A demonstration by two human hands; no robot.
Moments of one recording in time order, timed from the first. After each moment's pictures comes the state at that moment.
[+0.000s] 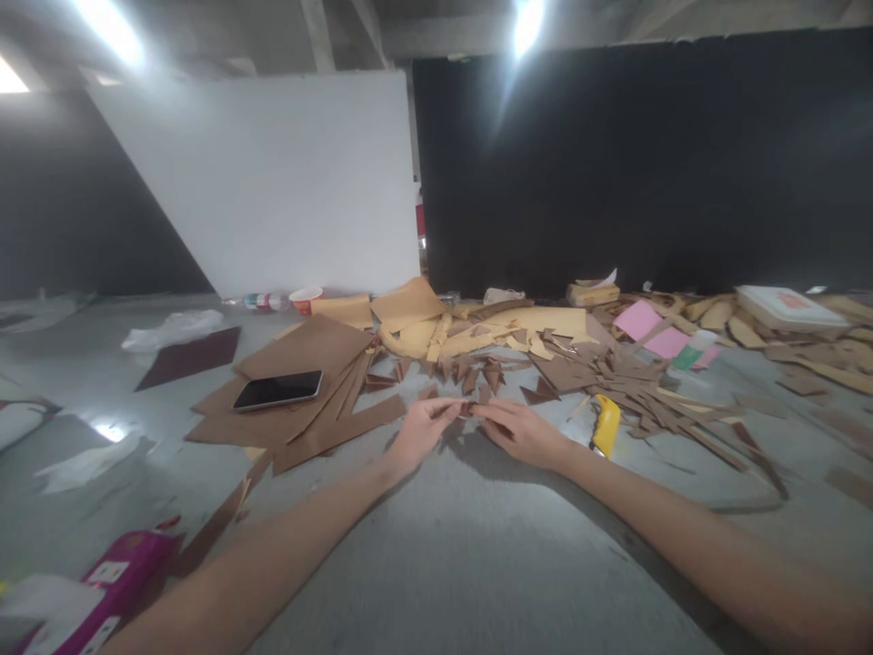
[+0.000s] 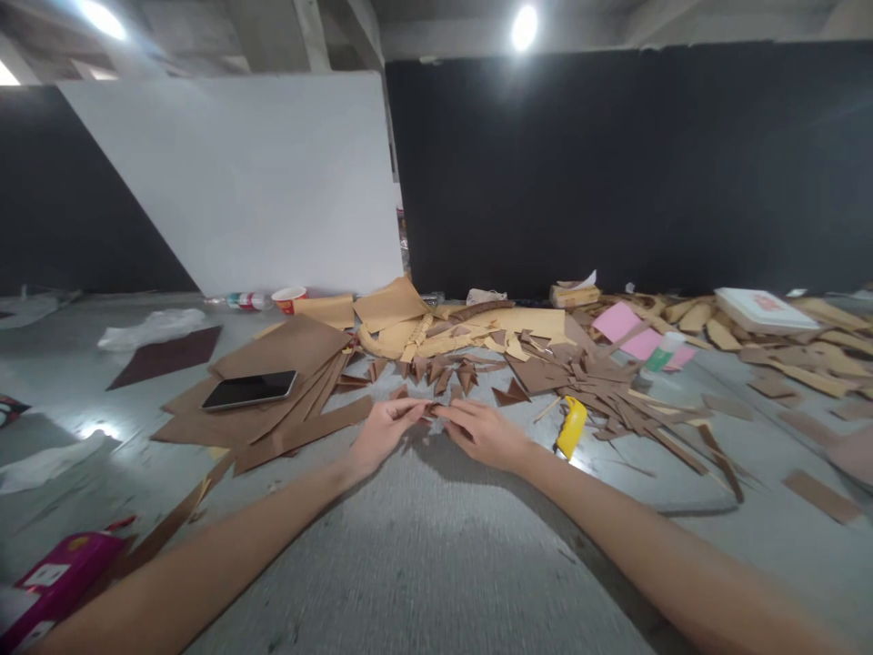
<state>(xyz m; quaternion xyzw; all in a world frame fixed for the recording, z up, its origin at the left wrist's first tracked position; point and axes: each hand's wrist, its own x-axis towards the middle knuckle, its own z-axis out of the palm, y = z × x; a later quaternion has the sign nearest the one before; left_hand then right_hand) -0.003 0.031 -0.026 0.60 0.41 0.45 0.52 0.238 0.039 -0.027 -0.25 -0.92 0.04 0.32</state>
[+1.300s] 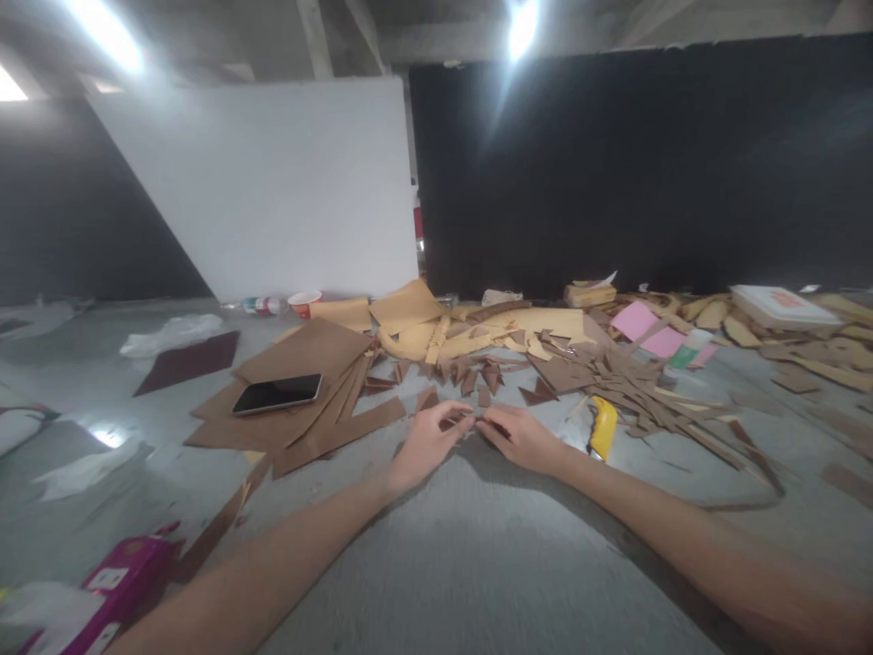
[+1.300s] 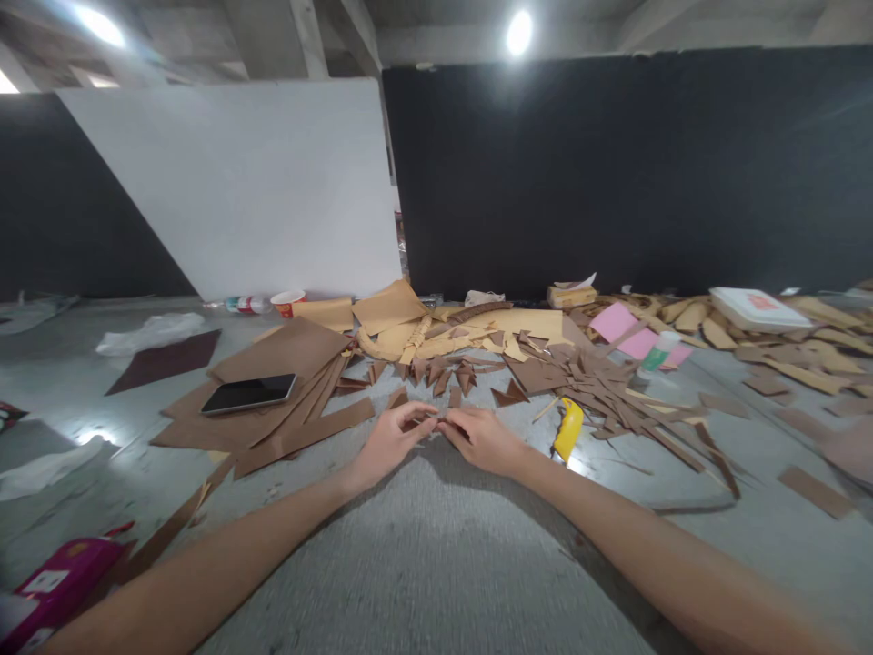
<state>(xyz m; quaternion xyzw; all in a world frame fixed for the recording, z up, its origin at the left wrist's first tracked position) 0.006 0.016 -0.016 0.71 0.43 0.39 0.41 0.231 0.035 -0.034 -0.31 -0.89 0.10 0.33</state>
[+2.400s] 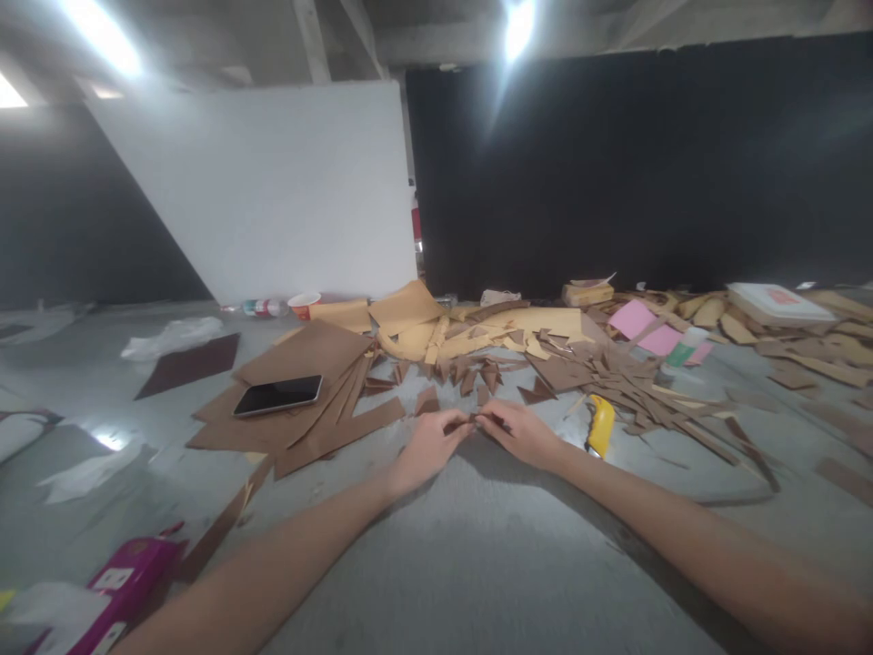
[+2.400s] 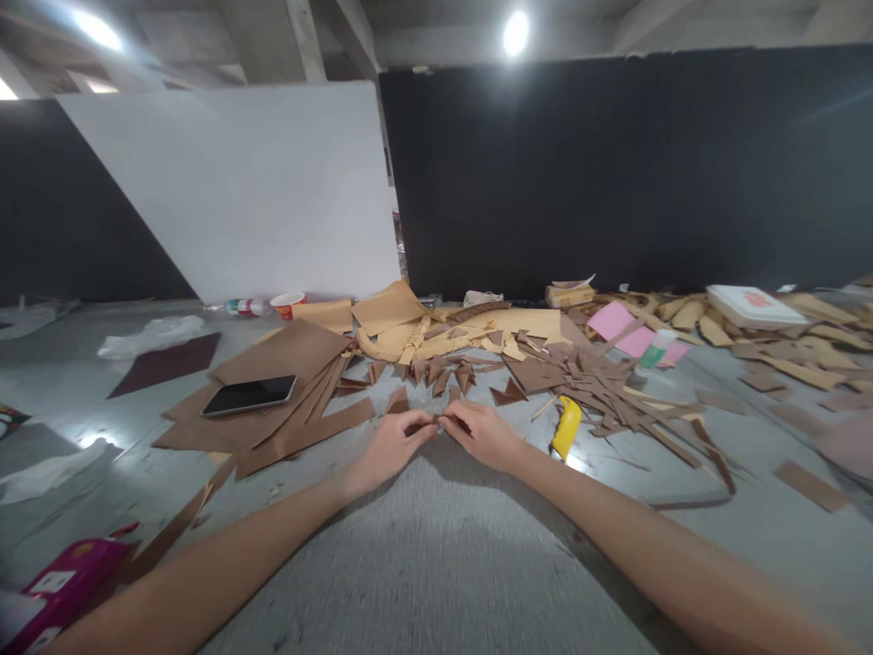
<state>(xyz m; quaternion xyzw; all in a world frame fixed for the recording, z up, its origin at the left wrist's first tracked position) 0.007 0.013 -0.015 0.75 0.44 0.34 0.36 0.232 0.036 -0.030 -0.32 -0.87 0.16 0.35</state>
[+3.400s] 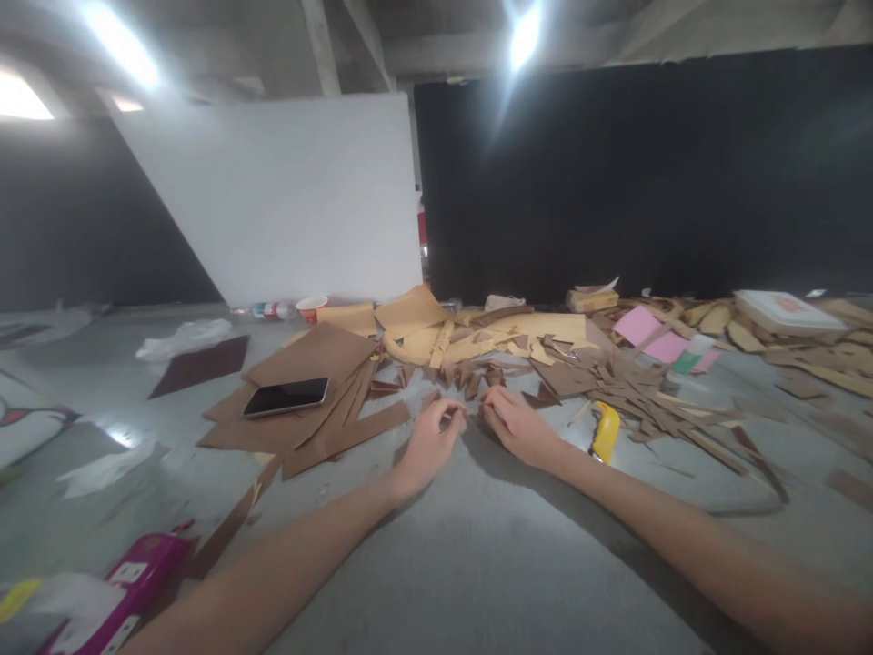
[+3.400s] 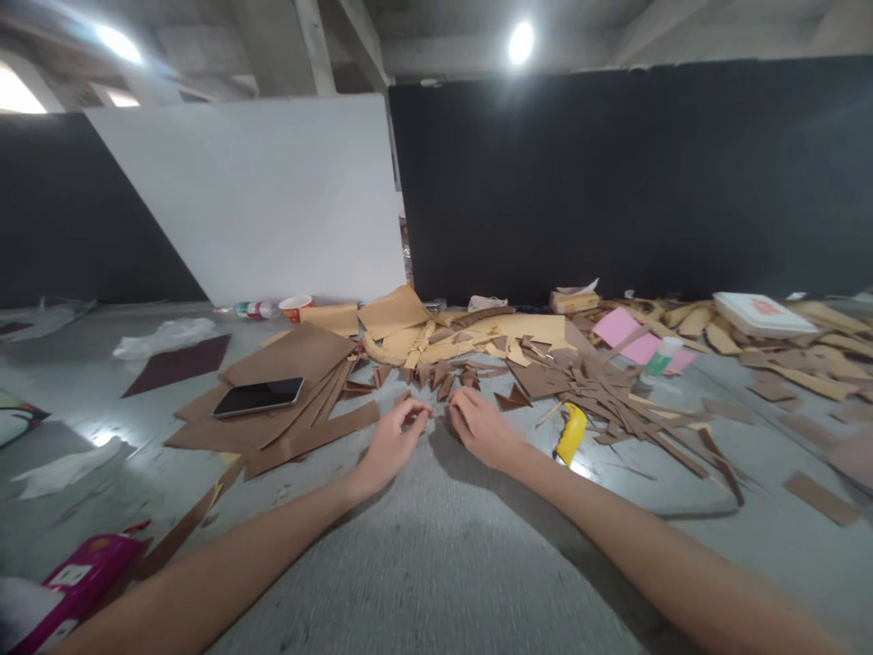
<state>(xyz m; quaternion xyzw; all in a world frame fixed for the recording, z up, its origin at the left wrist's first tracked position) 0.006 0.020 -0.024 0.71 0.46 0.45 0.30 0.225 0.046 -0.022 -0.35 -0.87 0.09 0.34</state>
